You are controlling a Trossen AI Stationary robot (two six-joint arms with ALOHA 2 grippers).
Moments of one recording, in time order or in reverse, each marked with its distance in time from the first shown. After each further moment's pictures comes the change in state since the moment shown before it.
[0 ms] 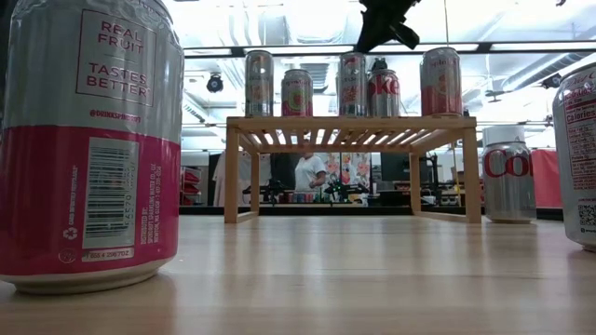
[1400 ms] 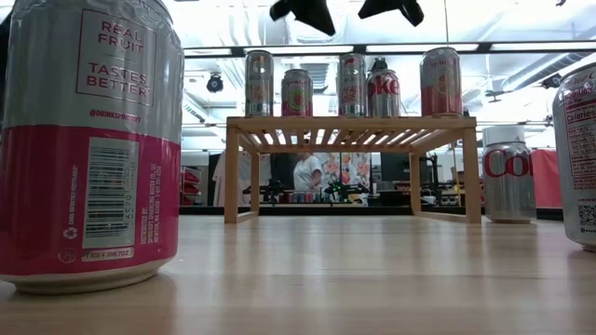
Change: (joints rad) left arm 0.038 0.235 -0.002 0.064 0.009 -0.046; right arm -0.014 -0.126 0.000 0.106 -0.124 -0.044
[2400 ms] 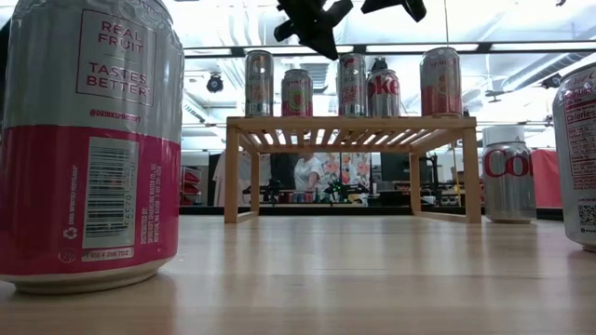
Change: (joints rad) left arm 0.027 0.011 -0.135 0.126 -0.035 0.002; right arm 0.000 -0.022 0.000 0.005 0.001 -0.031
